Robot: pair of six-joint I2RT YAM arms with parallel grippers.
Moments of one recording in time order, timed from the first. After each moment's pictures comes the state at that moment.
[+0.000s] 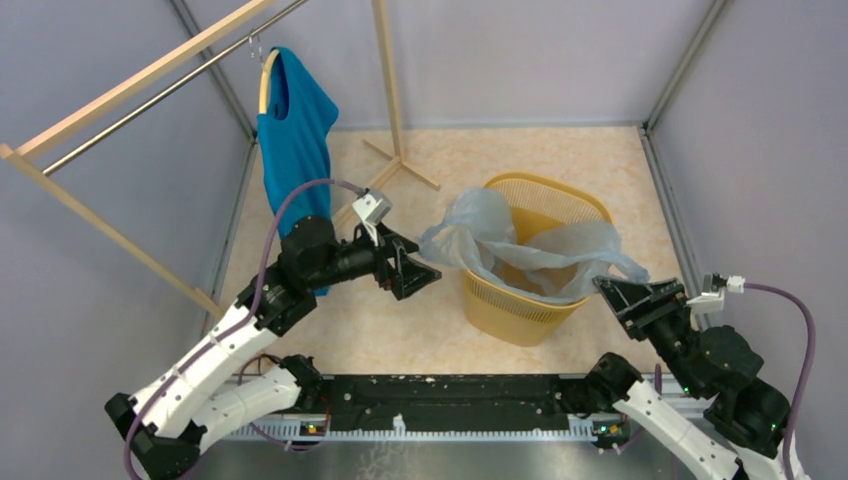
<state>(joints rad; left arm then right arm) -0.72 0.81 0.91 -0.27 0.41 -0.35 0.76 0.01 0.82 -0.94 0.45 1.14</state>
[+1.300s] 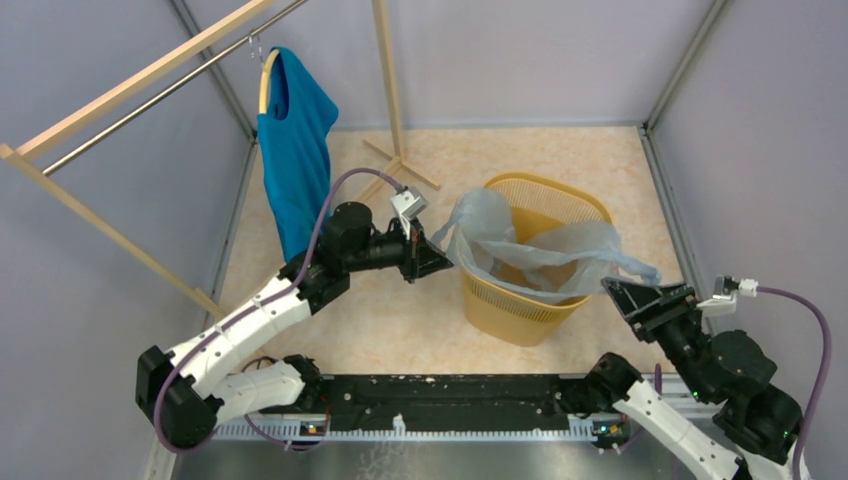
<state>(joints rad) -0.73 1.06 0.88 -0.08 0.55 -0.33 0.76 0.01 0.86 -0.98 0.47 1.10</state>
